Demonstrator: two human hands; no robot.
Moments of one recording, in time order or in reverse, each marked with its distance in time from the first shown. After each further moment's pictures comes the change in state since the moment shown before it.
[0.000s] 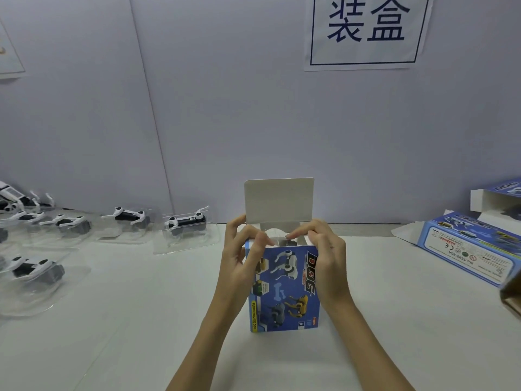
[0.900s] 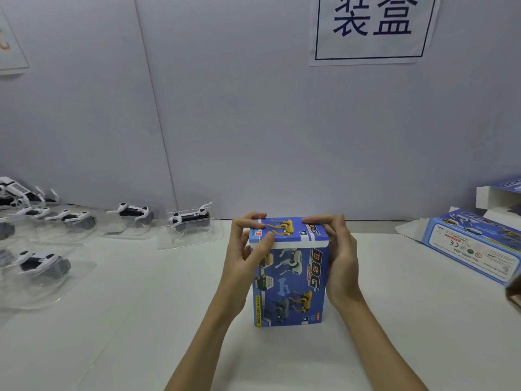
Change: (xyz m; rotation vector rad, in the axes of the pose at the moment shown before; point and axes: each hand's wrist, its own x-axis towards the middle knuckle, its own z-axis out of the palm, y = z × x) left_hand -0.001 -0.007 -0.006 -0.206 -0.079 -0.122; right_hand 0.000 0.004 -0.009 0.251 0.013 0.141
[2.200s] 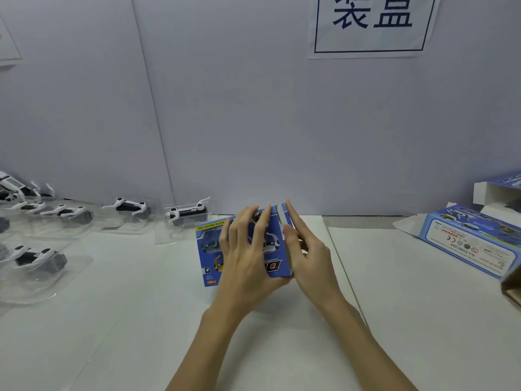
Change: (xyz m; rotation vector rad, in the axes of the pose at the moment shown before) left_hand -0.001 -0.025 0.000 1.182 0.041 0.508; right_hand -0.010 0.019 0.019 -0.366 -0.161 0.046
